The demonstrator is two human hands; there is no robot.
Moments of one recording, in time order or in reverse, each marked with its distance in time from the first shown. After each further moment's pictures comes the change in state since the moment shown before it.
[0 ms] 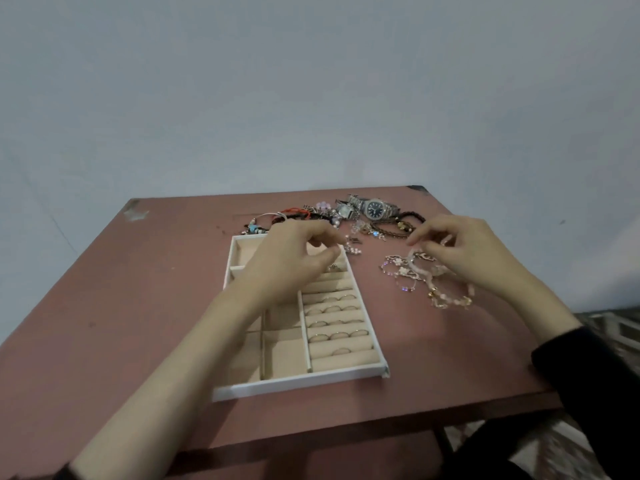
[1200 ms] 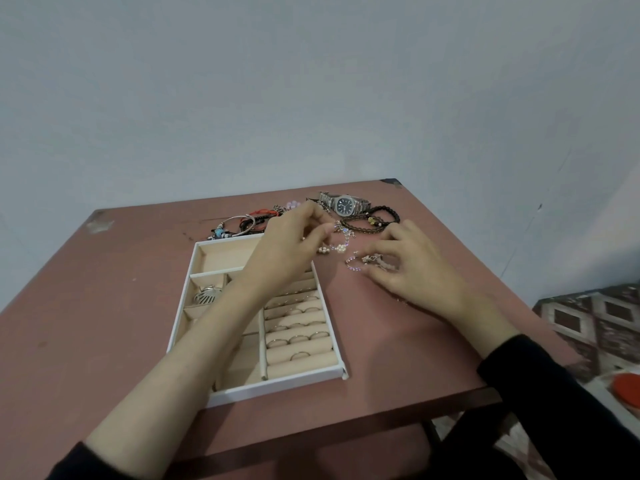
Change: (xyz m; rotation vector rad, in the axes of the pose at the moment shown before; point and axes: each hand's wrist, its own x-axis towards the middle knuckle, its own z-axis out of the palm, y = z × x) left_hand 0.032 0.018 0.039 -0.178 0.049 0.014; right_hand -0.011 0.020 0.032 -0.236 0.047 -0.202
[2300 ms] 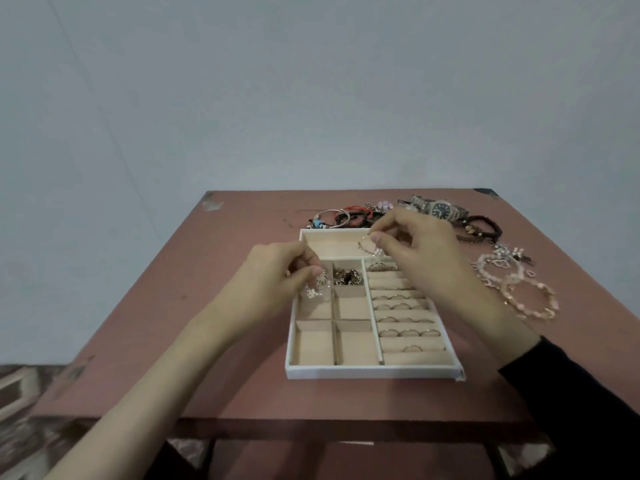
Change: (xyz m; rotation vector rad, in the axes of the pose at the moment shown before) left_hand -0.094 -0.044 -0.106 0.281 0.026 -0.194; right_hand 0.042 -0.124 0.024 0.491 0.026 0.081
